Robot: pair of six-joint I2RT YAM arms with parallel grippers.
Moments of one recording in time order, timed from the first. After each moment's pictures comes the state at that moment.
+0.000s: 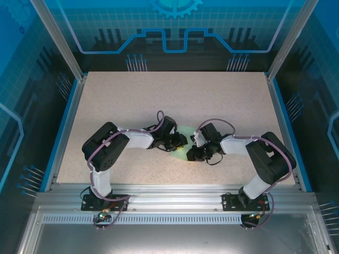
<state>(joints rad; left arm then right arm) -0.68 1.90 0.95 0.08 0.41 -1.11 0.52 1.61 0.64 -0.22 -0.61 0.44</state>
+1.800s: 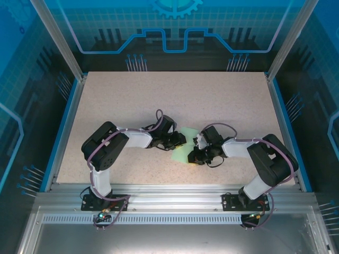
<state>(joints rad) -0.64 1.90 0.93 0.11 0.42 -1.06 0.51 1.59 0.58 -0.16 -0.65 0.63</state>
